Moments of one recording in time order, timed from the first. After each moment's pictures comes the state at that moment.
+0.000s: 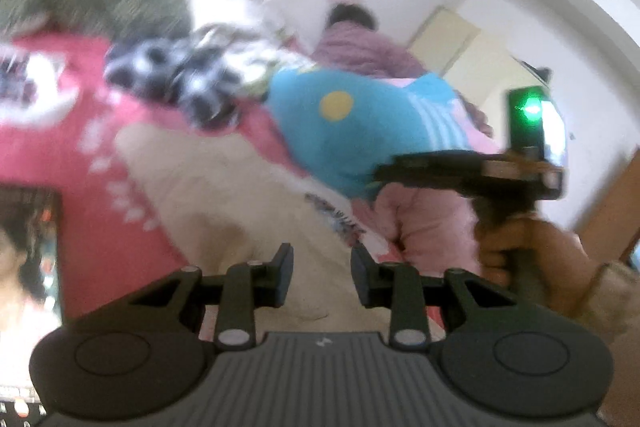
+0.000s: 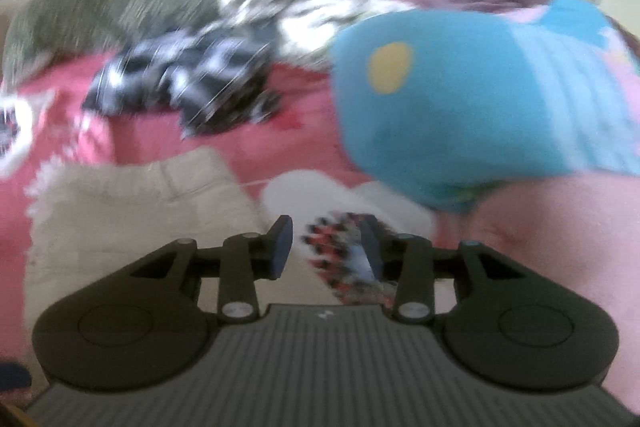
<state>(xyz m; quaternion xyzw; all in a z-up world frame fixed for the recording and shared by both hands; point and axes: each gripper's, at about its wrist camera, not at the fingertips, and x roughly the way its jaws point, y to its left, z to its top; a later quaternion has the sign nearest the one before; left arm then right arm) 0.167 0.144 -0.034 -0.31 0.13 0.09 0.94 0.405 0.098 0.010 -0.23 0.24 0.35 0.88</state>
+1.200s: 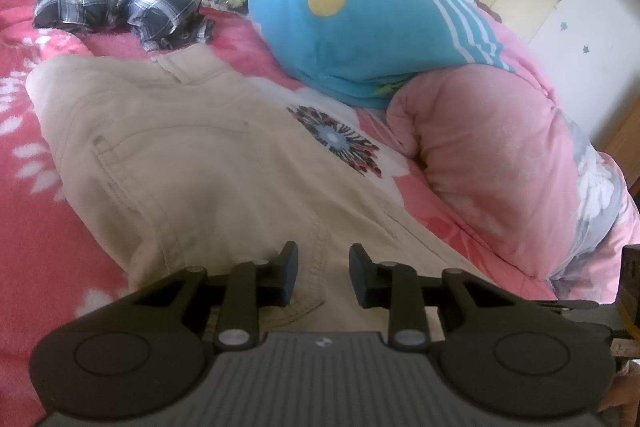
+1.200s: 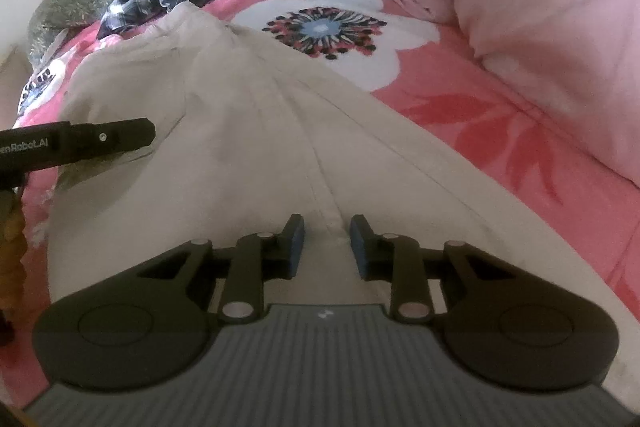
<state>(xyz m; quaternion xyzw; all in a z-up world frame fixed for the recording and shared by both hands) 0.256 0.146 -0.071 -0.30 0.28 0.06 0.91 0.378 -0.059 -0.078 -0.12 0.42 0.36 0.83</state>
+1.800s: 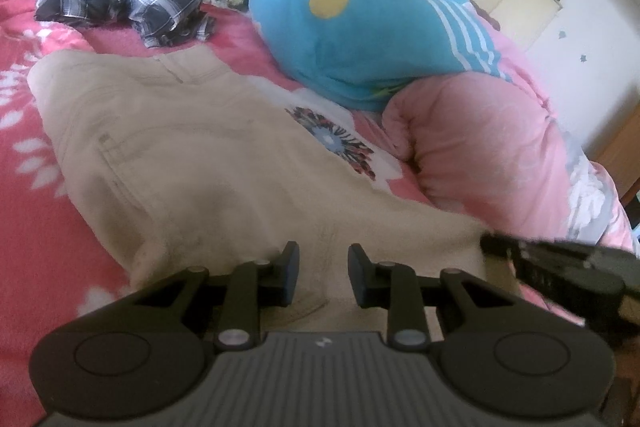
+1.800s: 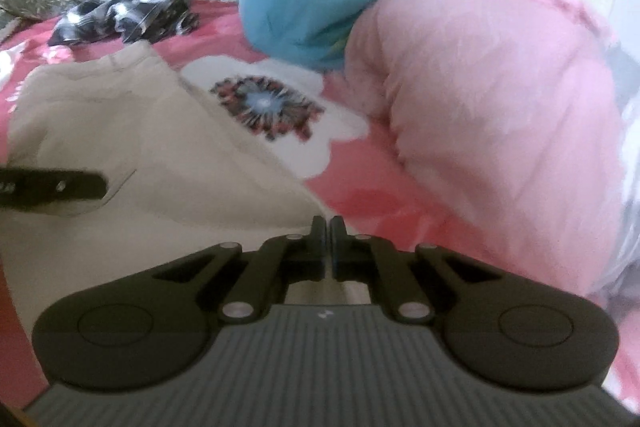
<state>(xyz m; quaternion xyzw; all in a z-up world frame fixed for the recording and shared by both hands) 0.253 0.148 -0.069 -0.31 0.27 0.05 0.91 0.367 -0.029 -0.032 -0.24 0.28 0.26 0.89</state>
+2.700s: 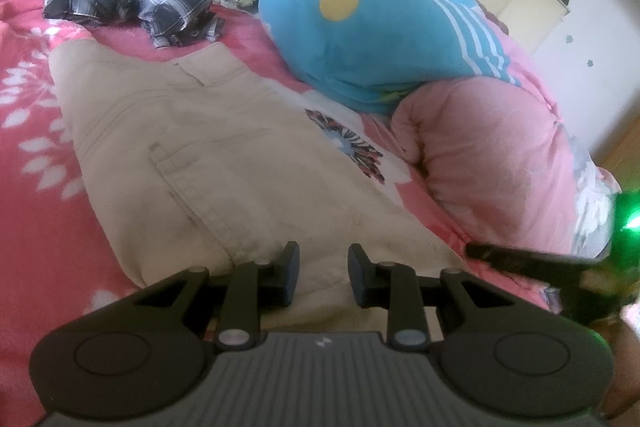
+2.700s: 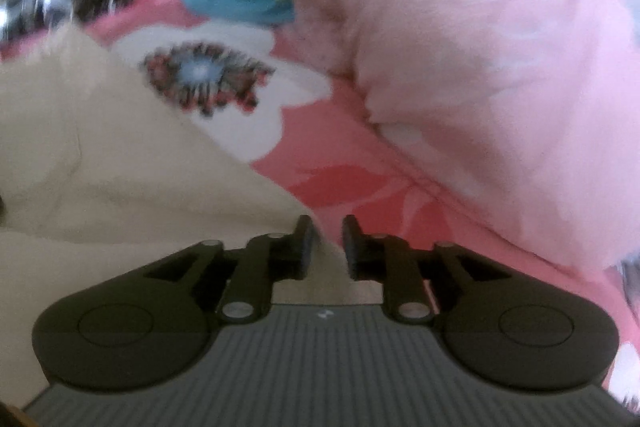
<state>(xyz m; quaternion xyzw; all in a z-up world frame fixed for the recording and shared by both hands) 0.253 0.152 -0.072 -0.32 0.27 0.07 0.91 0.417 -0.036 -0.056 -0.18 0.35 0.20 0.90</state>
